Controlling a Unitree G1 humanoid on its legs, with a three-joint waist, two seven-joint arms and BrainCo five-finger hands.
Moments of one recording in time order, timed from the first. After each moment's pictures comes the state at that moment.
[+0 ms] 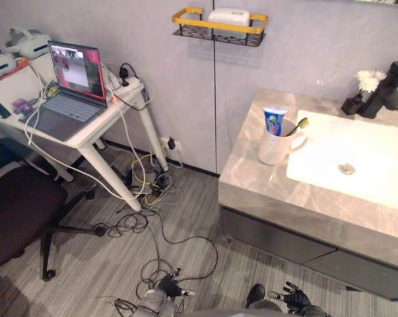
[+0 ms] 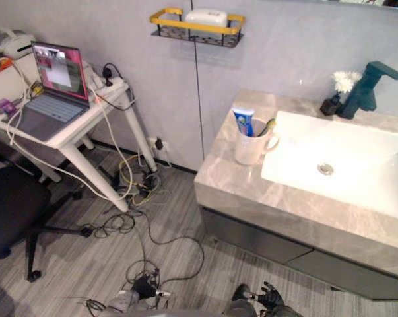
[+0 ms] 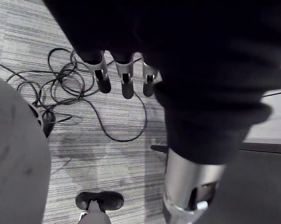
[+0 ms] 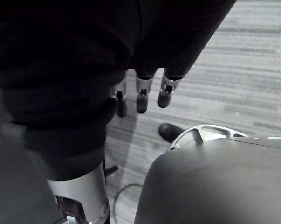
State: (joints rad) left arm 0.02 0.08 -0.19 1.07 0.13 -0.12 -0.04; right arm 0.08 -0.13 -0.19 1.11 -0.01 -0.10 0.07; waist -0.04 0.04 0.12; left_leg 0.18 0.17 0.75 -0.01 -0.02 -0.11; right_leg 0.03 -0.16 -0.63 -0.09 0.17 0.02
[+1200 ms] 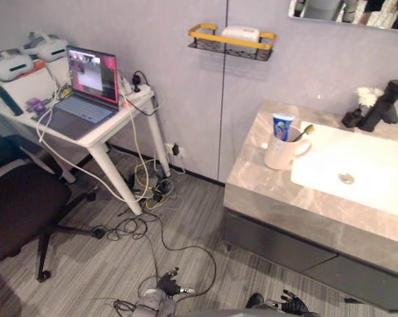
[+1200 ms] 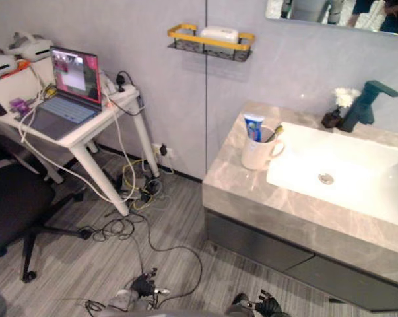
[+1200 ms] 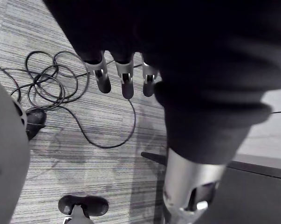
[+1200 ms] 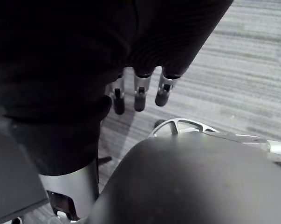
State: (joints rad) left arm 0.00 0.06 -0.15 1.10 0.12 -0.11 -0.04; right arm 0.10 -0.12 -0.15 1.12 -0.05 -0.08 0.07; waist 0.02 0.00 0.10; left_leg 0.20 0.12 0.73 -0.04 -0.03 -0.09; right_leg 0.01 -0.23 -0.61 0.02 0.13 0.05
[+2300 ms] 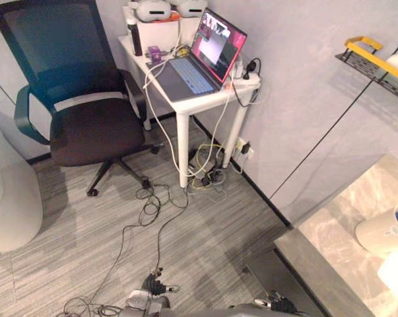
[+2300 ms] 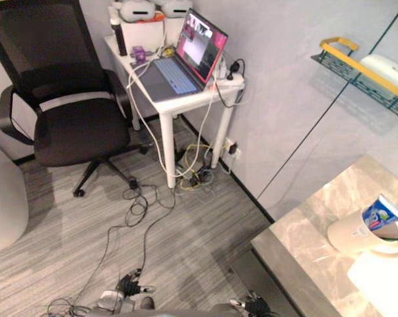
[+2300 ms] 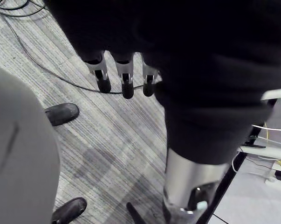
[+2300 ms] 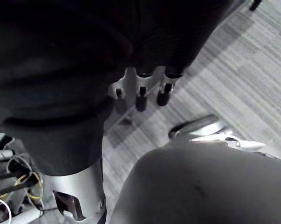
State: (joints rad) left arm 0.00 0.12 -0.07 1.13 0.10 -0.12 -0.02; right arm 0.07 -0.08 -0.14 1.19 0.04 -0.09 0.11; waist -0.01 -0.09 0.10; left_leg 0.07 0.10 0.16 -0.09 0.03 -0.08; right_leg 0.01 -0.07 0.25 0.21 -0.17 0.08
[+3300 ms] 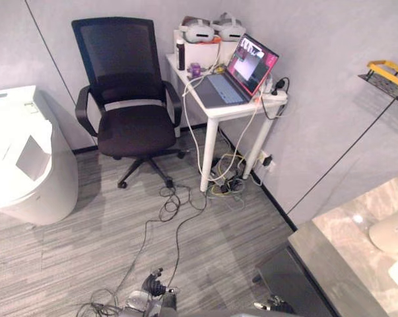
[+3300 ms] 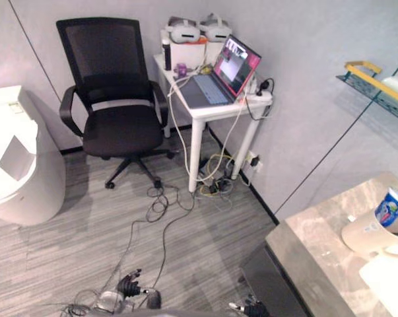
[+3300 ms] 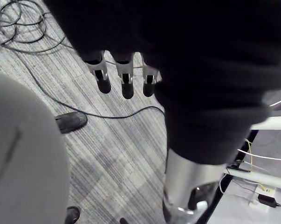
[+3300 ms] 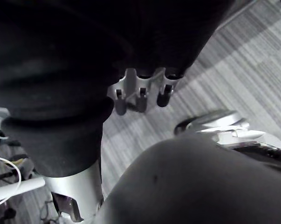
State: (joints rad) left arm 0.01 0.13 -0.08 1.13 0.11 -0.14 -0.02; right arm 0.10 -0.06 -0.13 1.18 0.05 -0.11 0.11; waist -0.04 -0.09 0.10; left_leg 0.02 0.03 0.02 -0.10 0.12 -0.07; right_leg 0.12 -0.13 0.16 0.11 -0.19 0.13
